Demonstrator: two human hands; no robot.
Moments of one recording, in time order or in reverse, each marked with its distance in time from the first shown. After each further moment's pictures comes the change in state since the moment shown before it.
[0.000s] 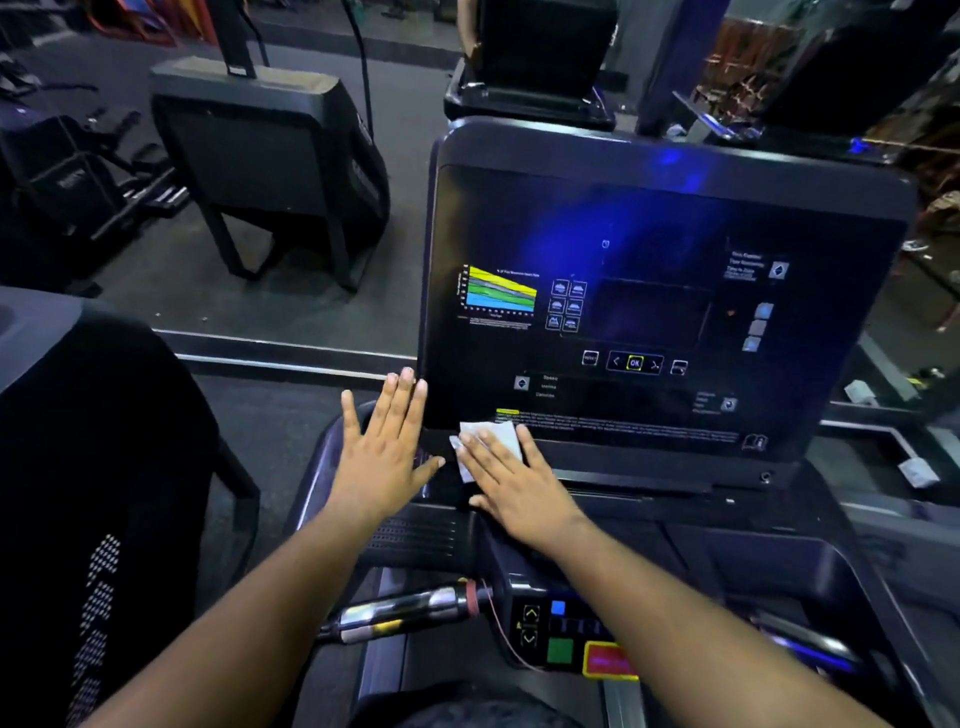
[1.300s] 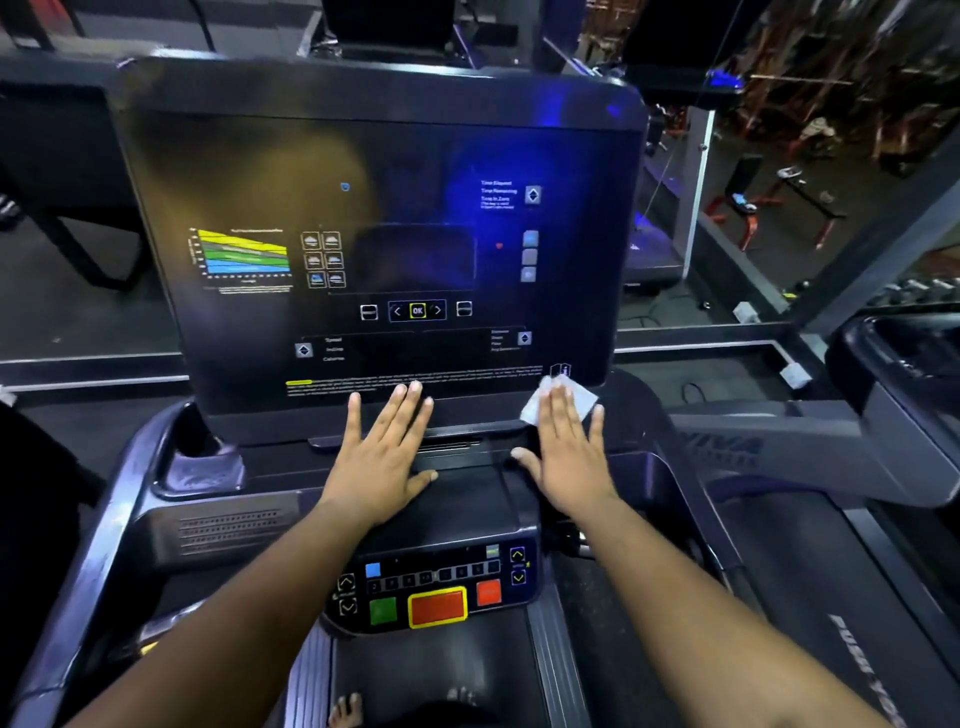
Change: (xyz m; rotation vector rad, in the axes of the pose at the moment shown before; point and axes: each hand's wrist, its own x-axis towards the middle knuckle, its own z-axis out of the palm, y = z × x) left_hand 0.024 0.221 0.025 0.045 -0.223 0.294; right_hand -0.221 0.158 0.031 0.298 -0.214 0.706
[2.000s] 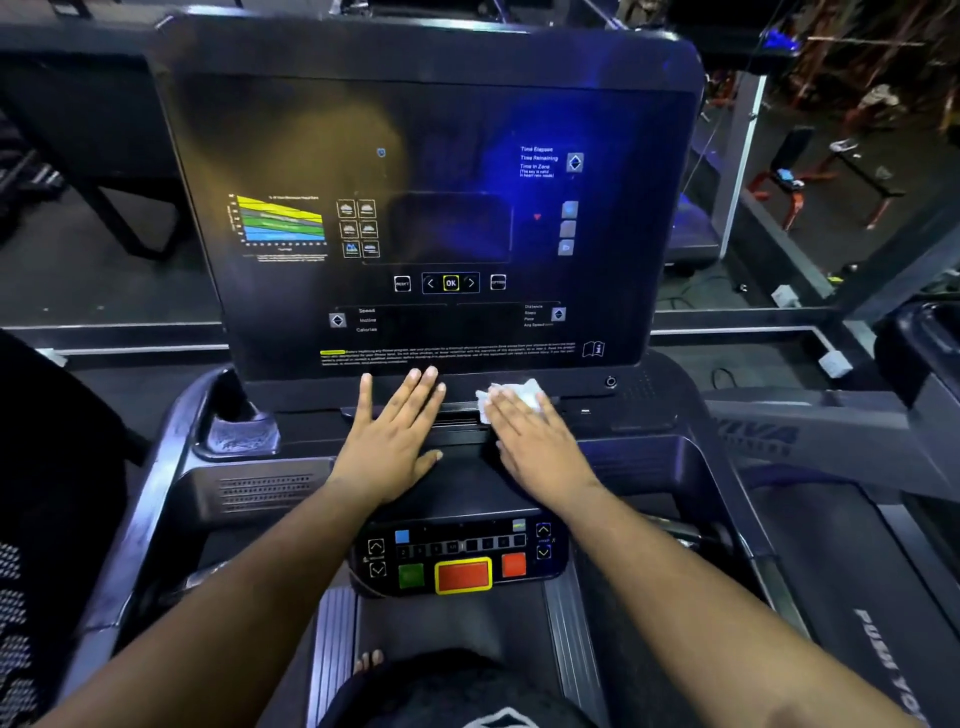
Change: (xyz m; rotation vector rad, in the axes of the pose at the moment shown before) left_hand -0.019 -0.015 -0.005 0.002 -0.087 0.001; right_hand -0.002 -0.063 0.006 0.005 0.231 -0.414
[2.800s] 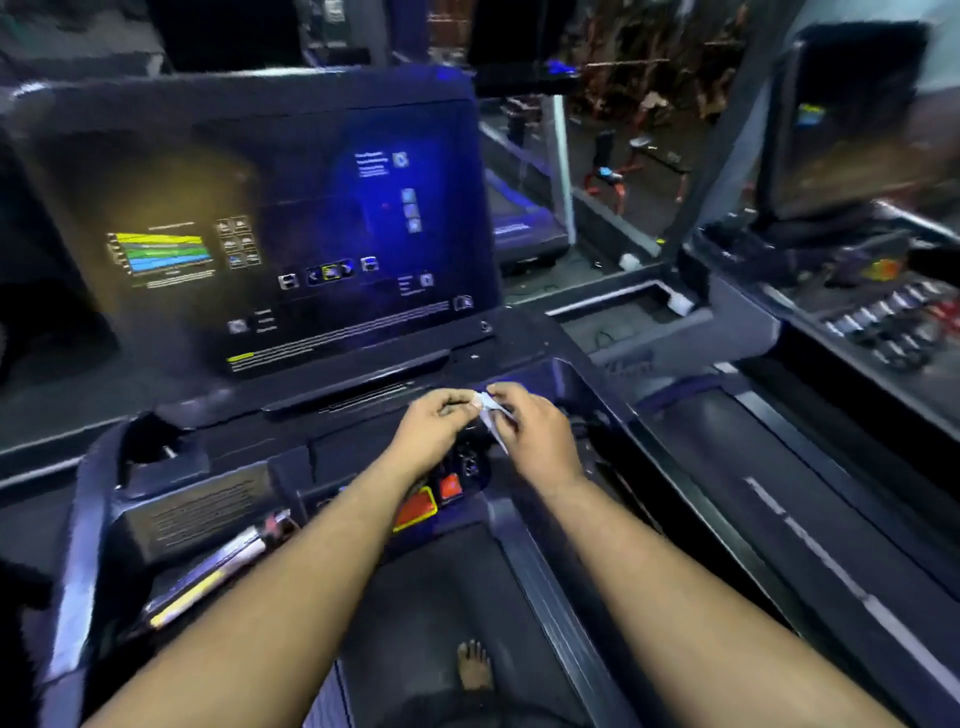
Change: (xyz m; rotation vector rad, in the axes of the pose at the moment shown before) left_hand -0.037 0.150 -0.101 -1.575 -0.234 -0.151; right_hand -0.138 -0.054 -0.117 0.488 0.342 0.692
